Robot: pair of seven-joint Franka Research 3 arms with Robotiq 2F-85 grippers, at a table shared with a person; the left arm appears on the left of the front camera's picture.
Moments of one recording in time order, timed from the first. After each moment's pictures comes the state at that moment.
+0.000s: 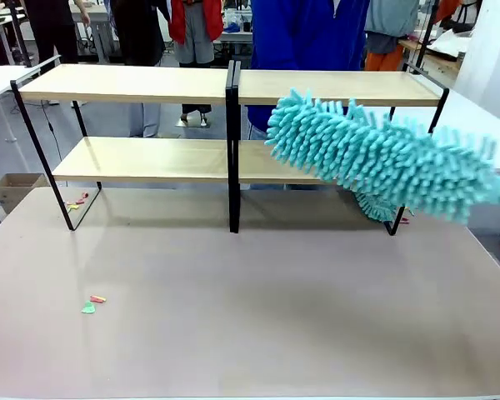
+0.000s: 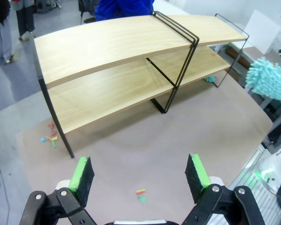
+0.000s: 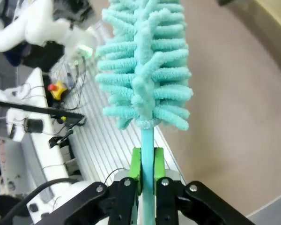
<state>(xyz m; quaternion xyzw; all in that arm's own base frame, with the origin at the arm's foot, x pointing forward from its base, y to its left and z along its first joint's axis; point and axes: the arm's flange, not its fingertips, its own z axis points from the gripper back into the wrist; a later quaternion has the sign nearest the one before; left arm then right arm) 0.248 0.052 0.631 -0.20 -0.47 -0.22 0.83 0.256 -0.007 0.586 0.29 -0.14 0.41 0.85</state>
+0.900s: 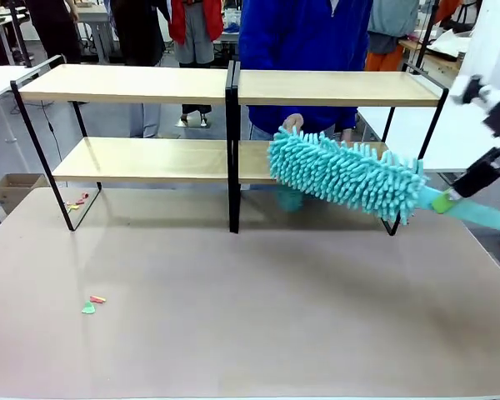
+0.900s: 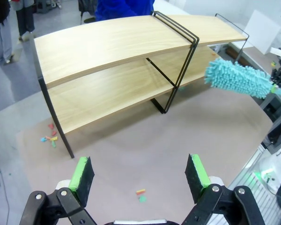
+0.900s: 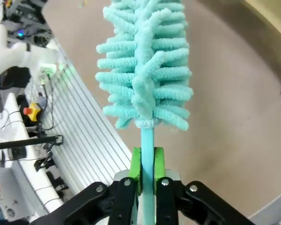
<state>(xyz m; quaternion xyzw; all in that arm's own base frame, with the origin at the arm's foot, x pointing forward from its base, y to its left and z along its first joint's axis) 0.248 0.052 0.631 -0.20 -0.47 -0.22 0.83 0.337 0.022 0.525 0.25 -0.11 0.36 0.89</state>
